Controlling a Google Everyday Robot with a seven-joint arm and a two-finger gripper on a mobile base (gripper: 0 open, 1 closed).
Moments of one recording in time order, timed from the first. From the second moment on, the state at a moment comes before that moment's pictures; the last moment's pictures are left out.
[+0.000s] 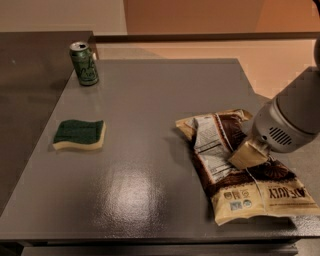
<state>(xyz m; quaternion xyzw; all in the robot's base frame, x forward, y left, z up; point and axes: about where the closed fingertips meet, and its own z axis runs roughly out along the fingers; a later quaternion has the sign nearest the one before) 0.406 -0.176 0.863 -0.43 0.89 0.08 0.15</state>
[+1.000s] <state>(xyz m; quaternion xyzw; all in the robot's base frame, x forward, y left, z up) 0.436 -0.097 0.916 -0.49 0.85 0.09 0.18</state>
